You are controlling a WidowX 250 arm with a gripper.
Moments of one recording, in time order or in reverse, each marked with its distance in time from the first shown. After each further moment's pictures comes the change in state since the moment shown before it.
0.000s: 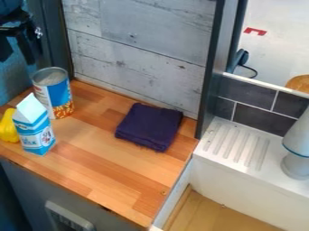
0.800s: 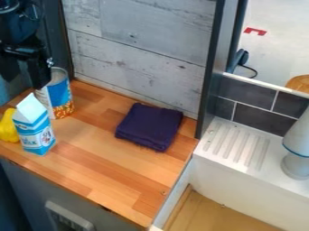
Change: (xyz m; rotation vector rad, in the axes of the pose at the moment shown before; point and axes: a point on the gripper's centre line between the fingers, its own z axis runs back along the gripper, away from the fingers) arm -0.011 -0.007 -0.030 0.110 0.095 -0.080
